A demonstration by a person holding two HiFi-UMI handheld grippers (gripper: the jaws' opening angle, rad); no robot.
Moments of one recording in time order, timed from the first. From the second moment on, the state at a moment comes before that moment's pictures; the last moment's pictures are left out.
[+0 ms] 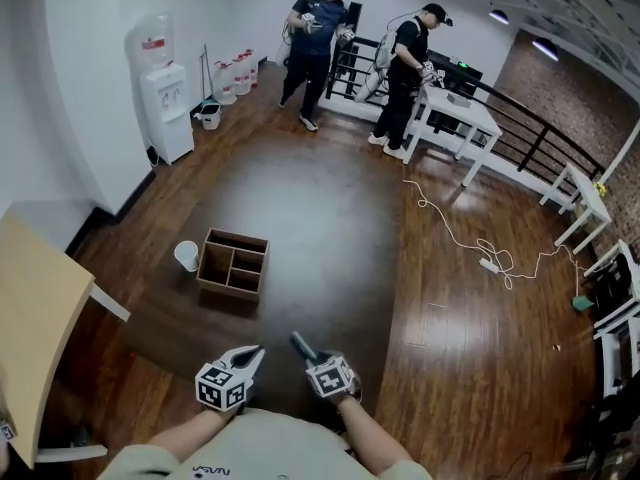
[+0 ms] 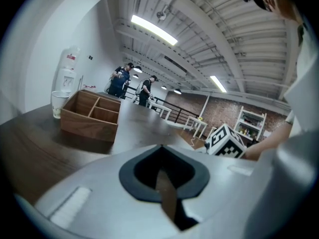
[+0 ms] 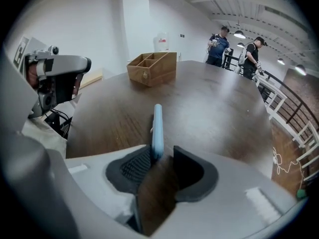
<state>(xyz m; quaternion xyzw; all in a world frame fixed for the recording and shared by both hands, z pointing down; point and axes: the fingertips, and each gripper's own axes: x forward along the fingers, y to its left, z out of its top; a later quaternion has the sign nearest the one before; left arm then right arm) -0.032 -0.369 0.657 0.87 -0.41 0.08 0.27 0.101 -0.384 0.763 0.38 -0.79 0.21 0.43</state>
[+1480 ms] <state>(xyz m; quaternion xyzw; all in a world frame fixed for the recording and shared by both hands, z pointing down) -0.151 -0.050 0.506 0.95 -0.28 -0.01 0.13 -0.048 -0.055 0.515 0.58 -0.80 0.09 0.13</state>
